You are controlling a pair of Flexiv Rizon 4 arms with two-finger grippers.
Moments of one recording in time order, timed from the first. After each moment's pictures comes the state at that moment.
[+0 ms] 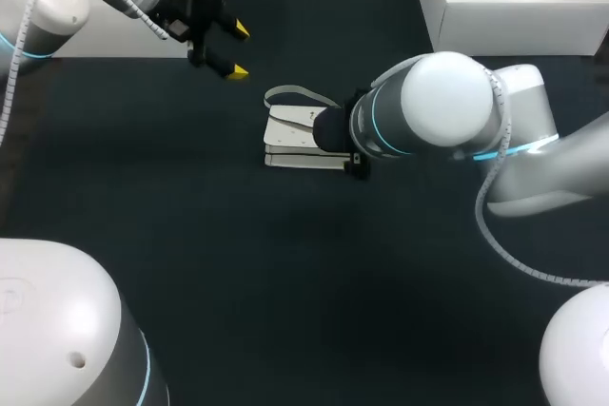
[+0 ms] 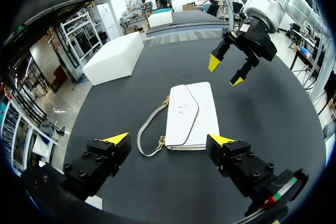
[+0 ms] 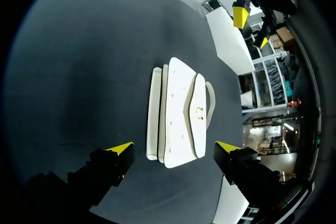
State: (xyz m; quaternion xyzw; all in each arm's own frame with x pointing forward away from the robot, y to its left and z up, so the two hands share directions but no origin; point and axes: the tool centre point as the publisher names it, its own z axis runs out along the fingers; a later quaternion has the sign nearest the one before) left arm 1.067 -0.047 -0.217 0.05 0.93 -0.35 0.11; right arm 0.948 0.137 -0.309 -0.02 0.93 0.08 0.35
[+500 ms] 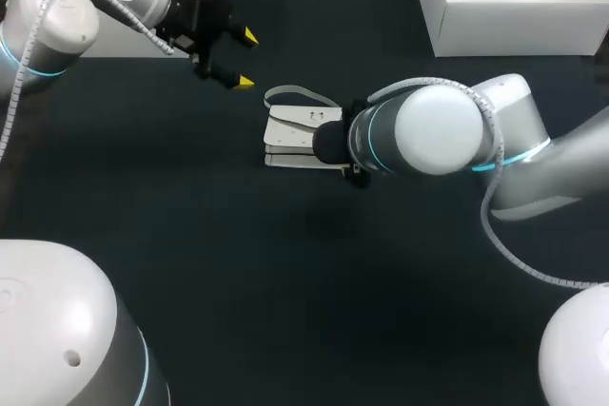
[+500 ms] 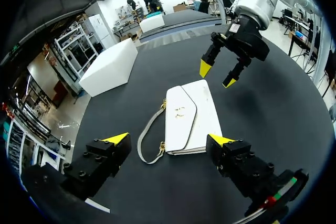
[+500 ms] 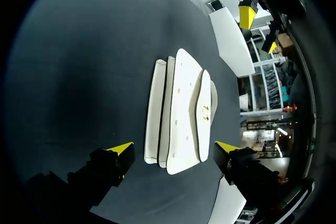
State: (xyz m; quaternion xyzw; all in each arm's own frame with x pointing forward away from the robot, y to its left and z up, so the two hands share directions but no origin) left arm 1.060 -0.060 -0.229 0.10 0.92 -0.36 0.14; right arm 0.961 0.136 -0.334 -0.04 0.93 0.07 0.37
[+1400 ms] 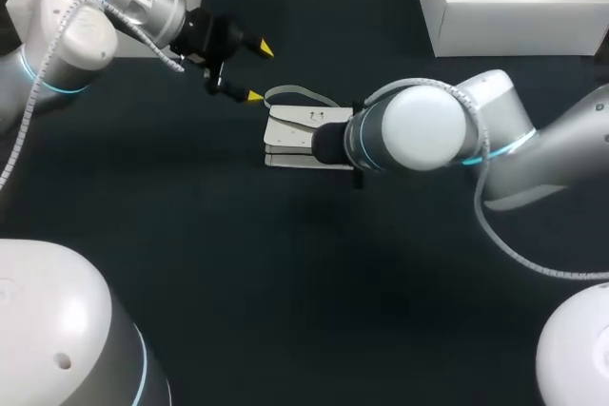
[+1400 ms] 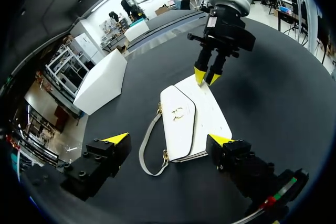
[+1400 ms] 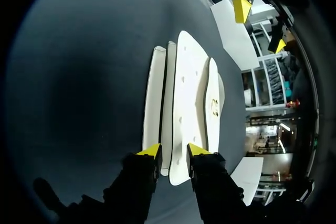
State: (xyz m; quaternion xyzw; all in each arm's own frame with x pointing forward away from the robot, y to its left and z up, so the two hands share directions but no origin) left arm 1.062 -0.080 -0.256 0.19 0.90 -0.36 0.17; right arm 0.981 0.133 -0.361 -0.02 0.93 0.06 0.36
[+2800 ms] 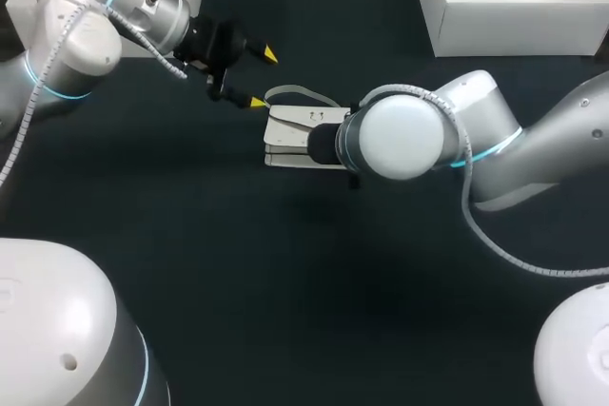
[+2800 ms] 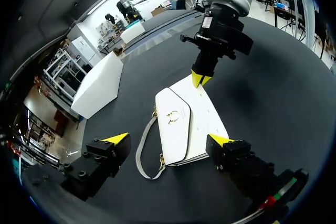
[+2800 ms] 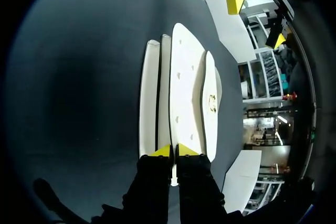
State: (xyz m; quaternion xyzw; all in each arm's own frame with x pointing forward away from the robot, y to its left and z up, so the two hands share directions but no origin) left arm 1.052 -0.086 -0.263 0.20 0.90 -0.35 0.17; right arm 0.984 0.133 -0.363 0.00 0.93 0.04 0.37
